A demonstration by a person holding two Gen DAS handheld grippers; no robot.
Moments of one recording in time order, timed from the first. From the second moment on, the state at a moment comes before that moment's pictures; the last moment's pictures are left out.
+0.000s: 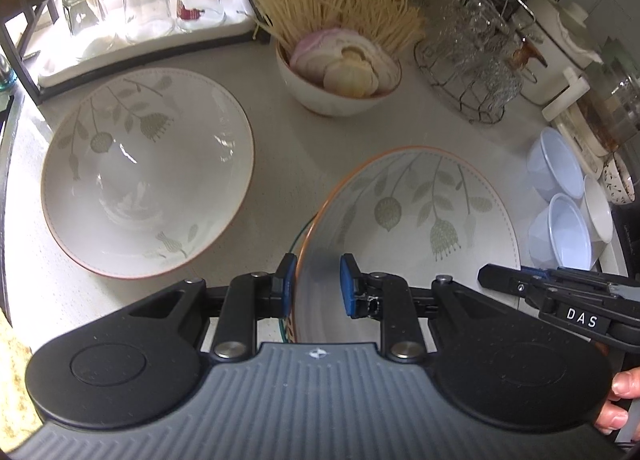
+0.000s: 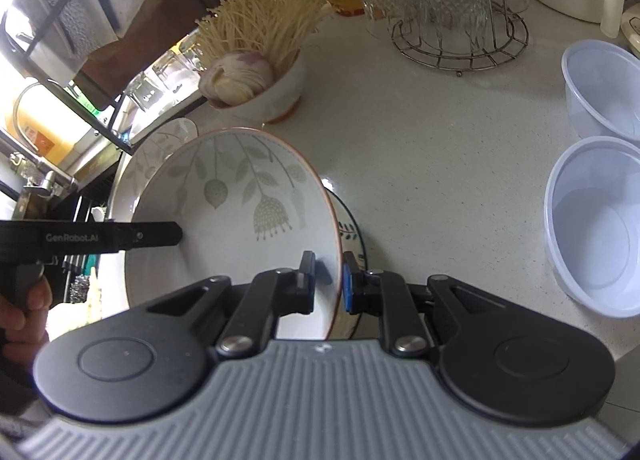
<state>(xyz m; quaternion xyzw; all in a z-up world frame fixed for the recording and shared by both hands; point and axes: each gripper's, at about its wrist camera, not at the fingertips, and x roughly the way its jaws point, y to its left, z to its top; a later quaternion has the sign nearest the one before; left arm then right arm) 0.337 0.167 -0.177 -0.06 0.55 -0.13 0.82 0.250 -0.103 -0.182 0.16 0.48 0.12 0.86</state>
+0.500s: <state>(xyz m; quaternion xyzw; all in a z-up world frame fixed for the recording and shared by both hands) 0.341 0.154 -0.195 -0.05 0.56 -0.12 0.82 0.254 -0.094 -0.190 0.11 0.47 0.10 0.87</state>
